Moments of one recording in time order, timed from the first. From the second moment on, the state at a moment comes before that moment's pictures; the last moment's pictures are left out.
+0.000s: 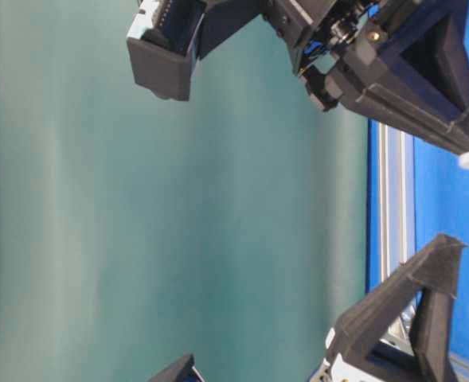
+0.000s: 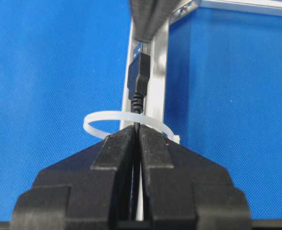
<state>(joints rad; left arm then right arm) -0.14 0.11 0.90 -0.09 -0.71 -0.10 0.09 0.06 0.80 -0.01 -0.30 0.10</state>
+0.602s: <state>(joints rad) -0.15 0.11 0.90 -0.08 -0.71 -0.08 0.09 0.06 0.80 -0.01 -0.30 0.10</state>
